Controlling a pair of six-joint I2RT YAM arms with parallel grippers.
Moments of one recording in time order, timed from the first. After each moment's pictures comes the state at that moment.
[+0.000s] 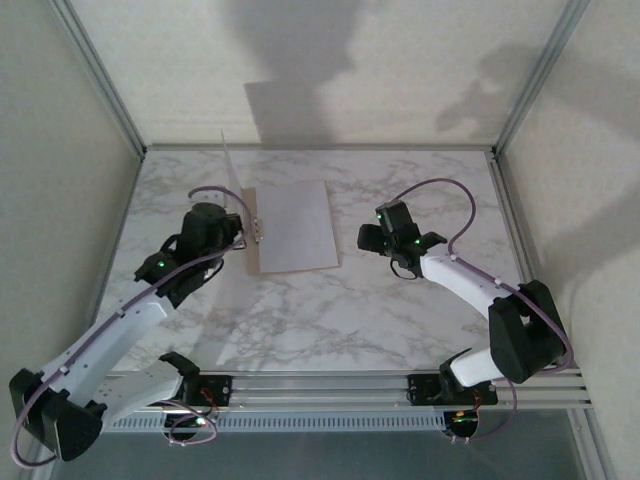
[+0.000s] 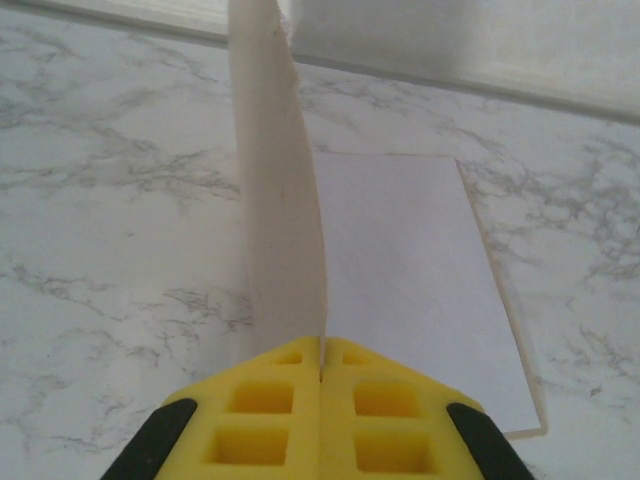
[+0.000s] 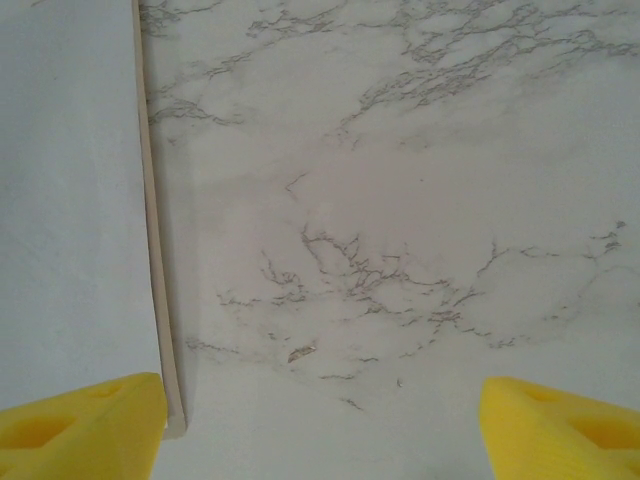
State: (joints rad) left arm -0.52 1.02 0.94 -0.48 -0.38 -0.45; right arm 0.53 1.44 0.90 -0.33 0.18 0.55
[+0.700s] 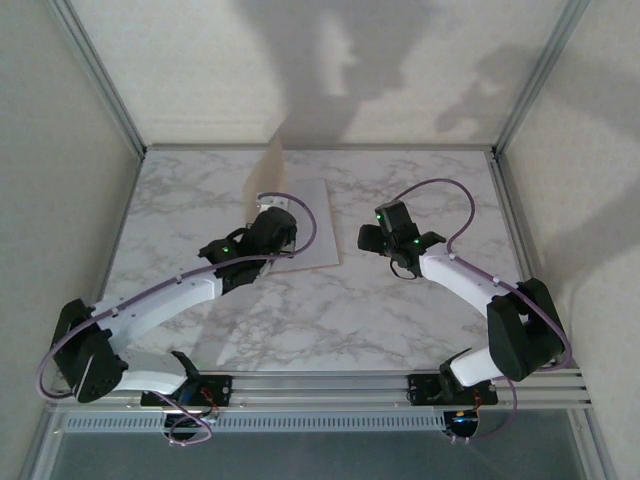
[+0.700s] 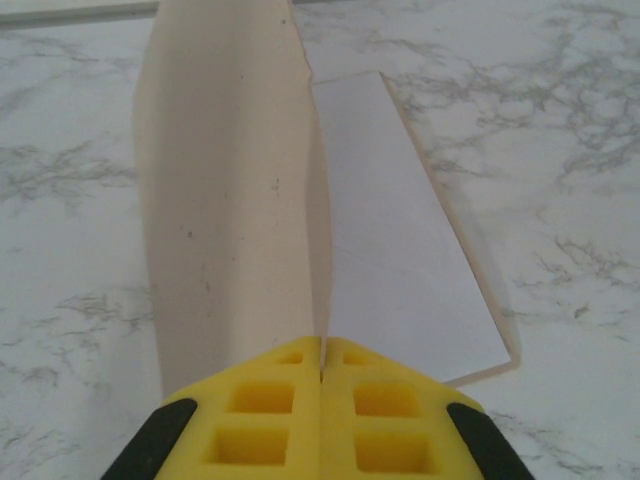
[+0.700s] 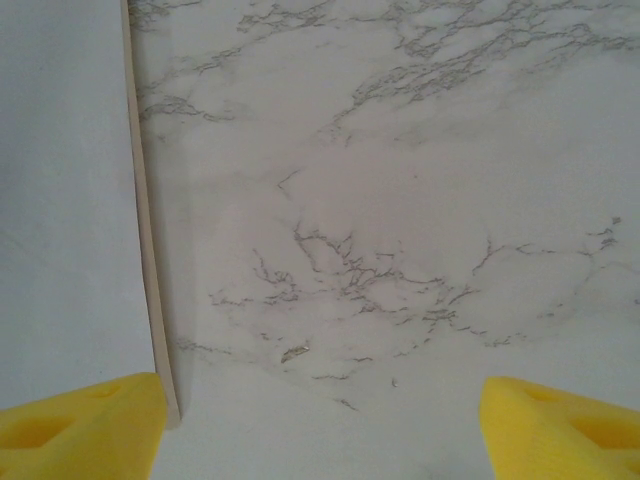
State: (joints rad) left arm -0.78 1.33 1.06 -0.44 -0.52 -0.44; right arm 0.53 1.45 0.90 -0.34 0.19 0.56
